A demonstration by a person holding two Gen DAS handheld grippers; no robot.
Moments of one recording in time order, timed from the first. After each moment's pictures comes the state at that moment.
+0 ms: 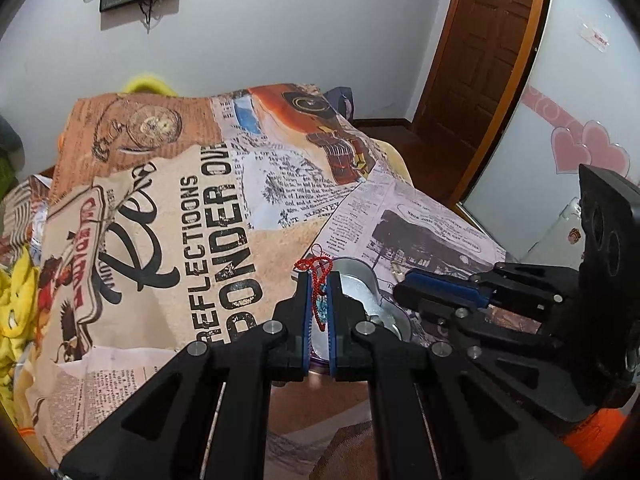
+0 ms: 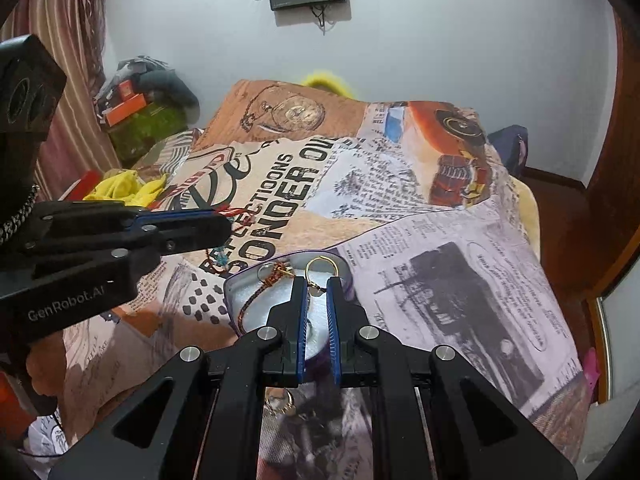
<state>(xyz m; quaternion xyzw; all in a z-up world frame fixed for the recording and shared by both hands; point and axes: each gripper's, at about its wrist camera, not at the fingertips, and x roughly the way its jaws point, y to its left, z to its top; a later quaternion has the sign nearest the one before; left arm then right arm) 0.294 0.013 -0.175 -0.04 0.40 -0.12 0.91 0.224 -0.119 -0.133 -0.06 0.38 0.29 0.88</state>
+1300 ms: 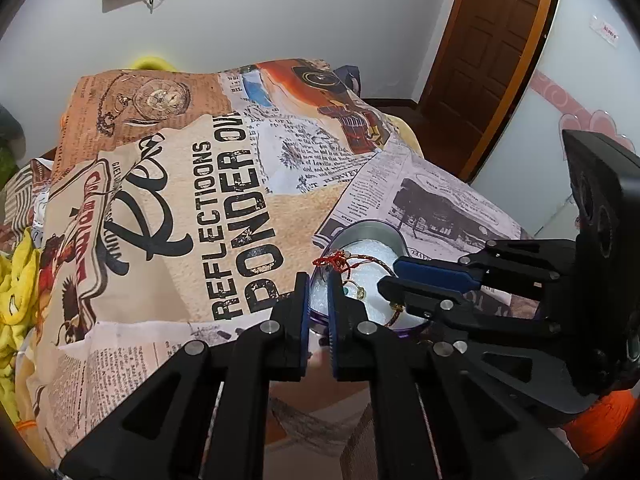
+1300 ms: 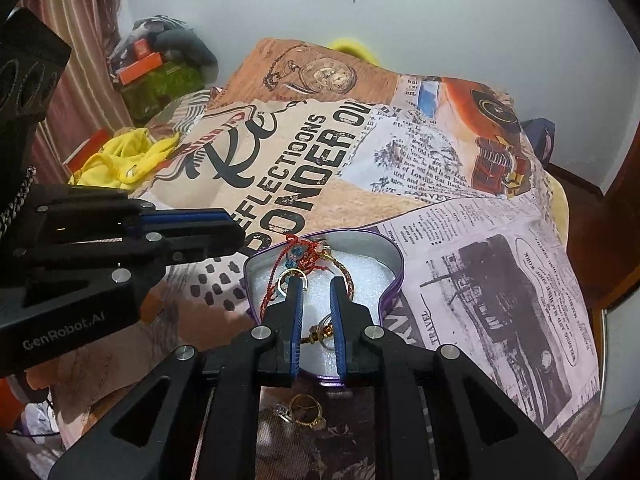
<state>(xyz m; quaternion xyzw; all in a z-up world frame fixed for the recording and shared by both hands) 0.287 0.028 -0.194 -0.04 0.43 -0.11 0.90 0.229 -0.089 -0.151 -0.11 0.42 0.31 0.85</state>
